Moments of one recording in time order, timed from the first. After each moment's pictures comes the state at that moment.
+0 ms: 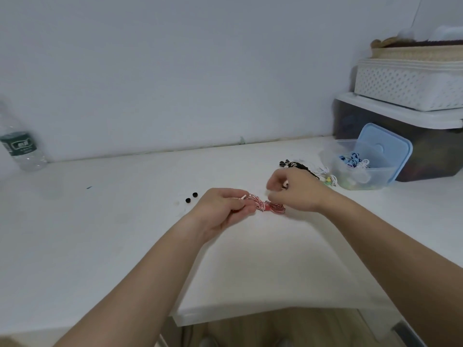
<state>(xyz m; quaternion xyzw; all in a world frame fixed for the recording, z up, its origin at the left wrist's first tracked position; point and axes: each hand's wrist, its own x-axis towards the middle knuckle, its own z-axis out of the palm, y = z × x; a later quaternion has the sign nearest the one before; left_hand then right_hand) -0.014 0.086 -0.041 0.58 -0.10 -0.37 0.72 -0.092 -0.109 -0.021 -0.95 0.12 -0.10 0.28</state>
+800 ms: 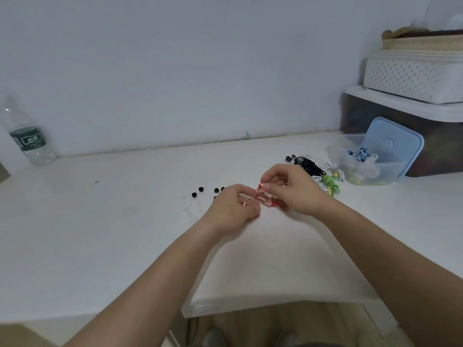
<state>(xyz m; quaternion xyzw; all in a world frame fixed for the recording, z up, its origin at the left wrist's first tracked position) -0.030 0.092 -0.047 0.77 -0.25 -0.24 0.54 -0.087 -0.087 -0.040 -0.85 0.05 -0.19 0.49</state>
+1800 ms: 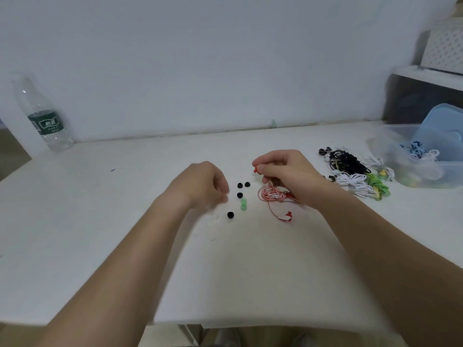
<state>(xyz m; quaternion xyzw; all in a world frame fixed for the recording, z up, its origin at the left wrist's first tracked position) 0.063 0.151 -0.026 0.93 -0.27 -0.09 0.23 -0.013 -0.057 -0.045 -0.76 0.07 -0.12 0.63</state>
